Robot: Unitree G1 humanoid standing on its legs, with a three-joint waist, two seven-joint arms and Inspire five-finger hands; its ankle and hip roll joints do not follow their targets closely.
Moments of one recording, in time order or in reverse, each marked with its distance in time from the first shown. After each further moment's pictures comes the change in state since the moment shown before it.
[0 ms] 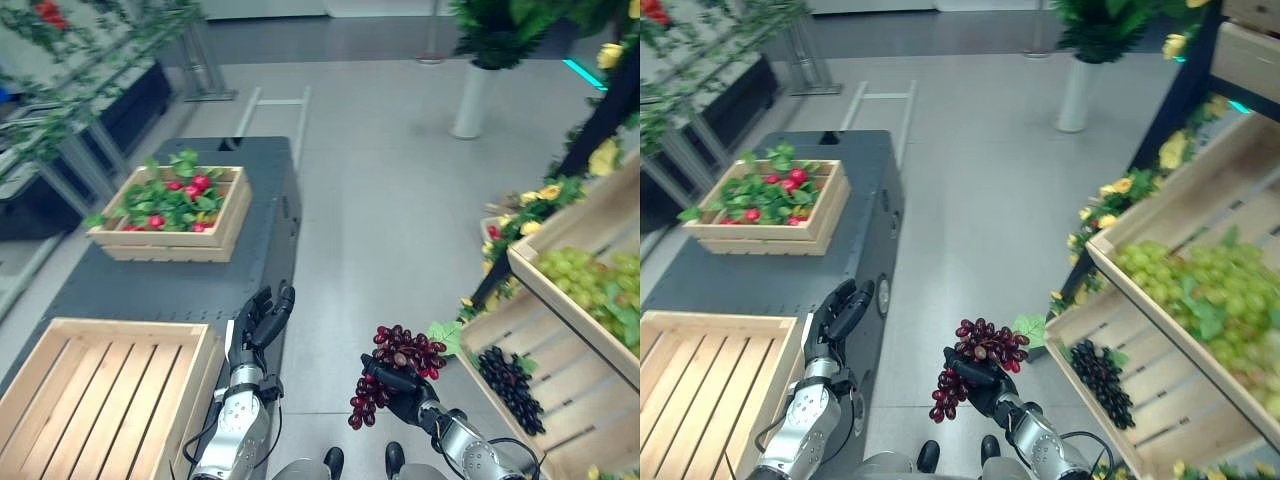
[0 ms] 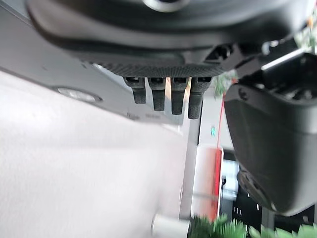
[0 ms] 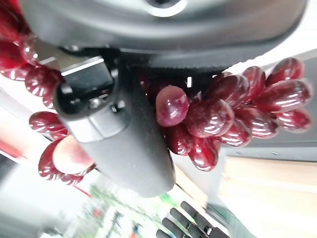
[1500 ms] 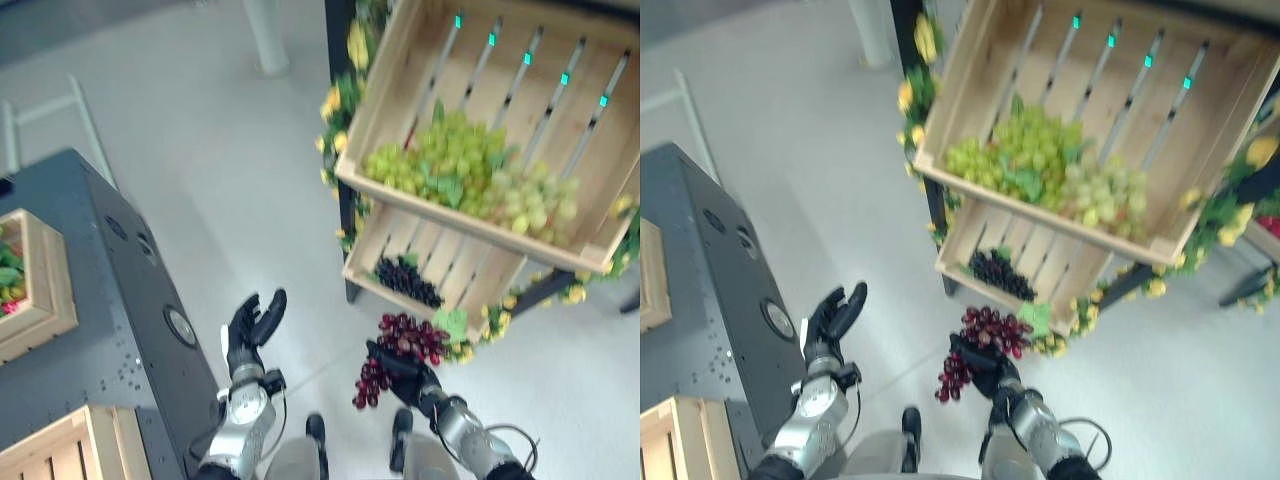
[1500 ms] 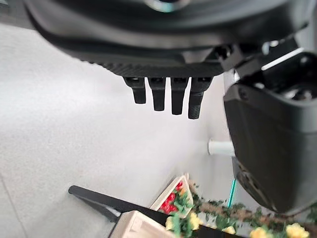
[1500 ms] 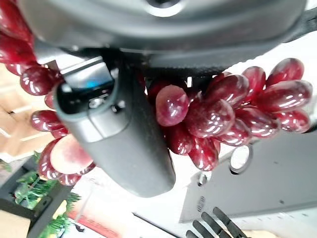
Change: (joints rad) left arm -0.157 -0.017 -0.034 0.080 -0.026 0.033 0.160; right arm -0.175 -0.032 -0.013 0.029 -0.001 -0.104 -0.047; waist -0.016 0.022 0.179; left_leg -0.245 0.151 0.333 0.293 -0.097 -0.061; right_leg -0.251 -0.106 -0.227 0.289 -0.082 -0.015
